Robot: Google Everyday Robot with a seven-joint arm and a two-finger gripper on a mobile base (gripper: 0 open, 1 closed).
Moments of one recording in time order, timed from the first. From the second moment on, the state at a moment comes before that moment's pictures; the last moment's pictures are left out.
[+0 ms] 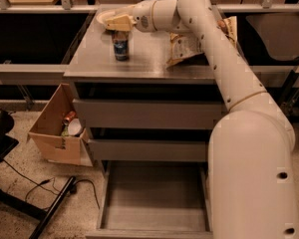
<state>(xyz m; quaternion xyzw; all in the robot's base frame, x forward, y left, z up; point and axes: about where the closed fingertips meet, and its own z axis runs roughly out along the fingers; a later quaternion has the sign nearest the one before) 0.822 0.096 0.957 -0.43 0.63 0.34 0.55</state>
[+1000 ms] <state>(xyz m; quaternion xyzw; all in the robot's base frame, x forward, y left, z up) 0.814 0.090 0.972 -0.44 0.63 0.35 0.54</state>
